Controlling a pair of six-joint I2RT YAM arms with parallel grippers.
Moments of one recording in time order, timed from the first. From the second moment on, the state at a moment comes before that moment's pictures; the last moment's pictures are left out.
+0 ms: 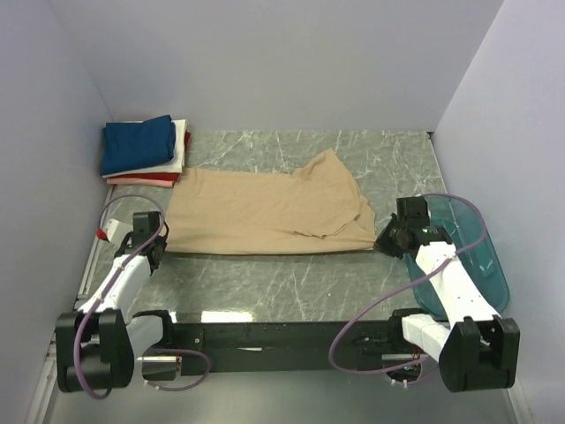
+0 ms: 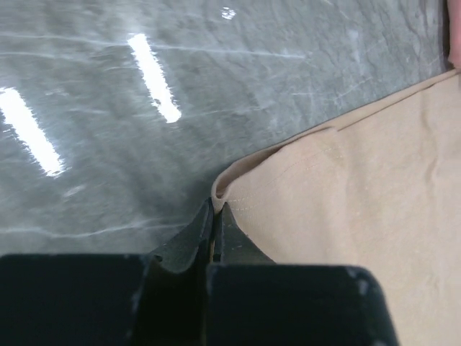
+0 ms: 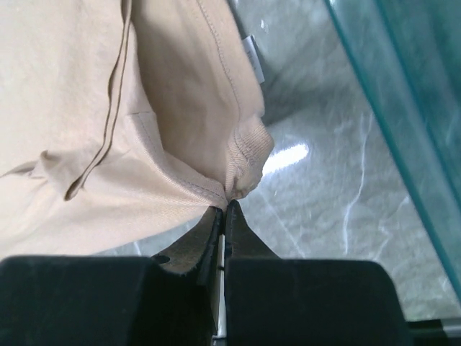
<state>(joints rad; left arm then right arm) 0.07 1.08 0.48 -0.30 -0.44 -1.09 0.04 1.05 0.70 -0.67 0.00 0.67</state>
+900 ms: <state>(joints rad) 0.09 0.88 0.42 -0.42 -0.41 -1.17 0.03 0.83 0.64 -0.80 -0.13 0.69</state>
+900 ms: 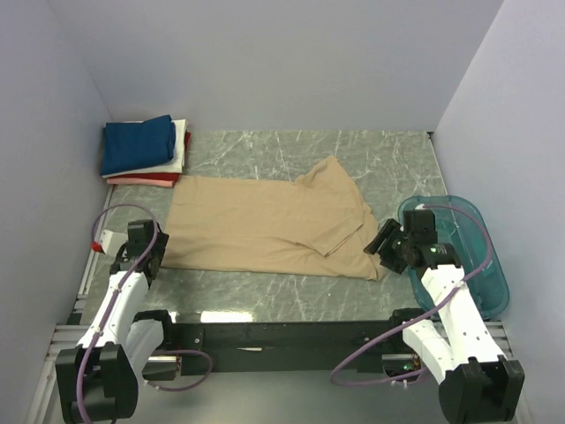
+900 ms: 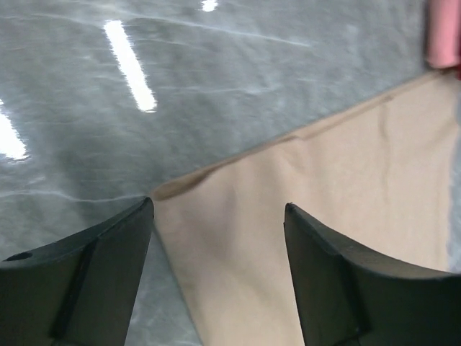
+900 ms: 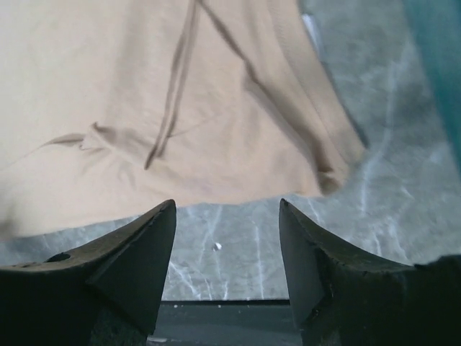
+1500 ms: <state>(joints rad) 0.09 0.91 0.57 -0.37 -0.17 -0.96 0.49 1.21 0.67 -0.39 -0.03 0.91</state>
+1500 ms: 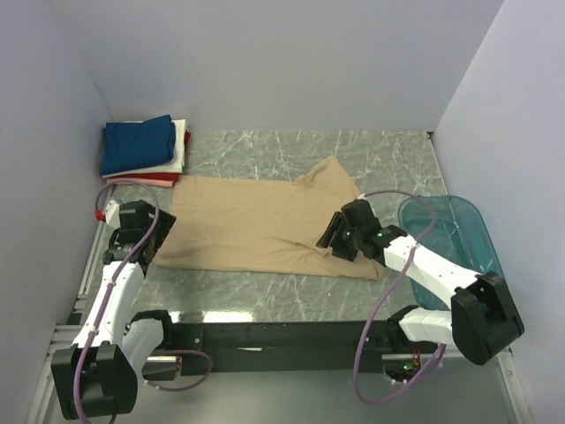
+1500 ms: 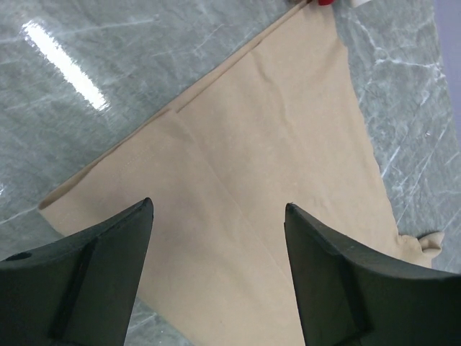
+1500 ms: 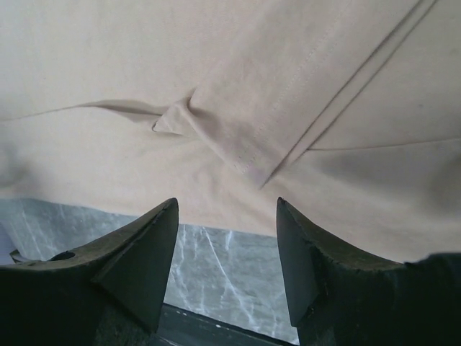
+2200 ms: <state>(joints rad) 0.09 0.92 0.60 -0.36 -0.13 -0.91 0.53 1.37 0.63 -0.25 0.02 1.02</state>
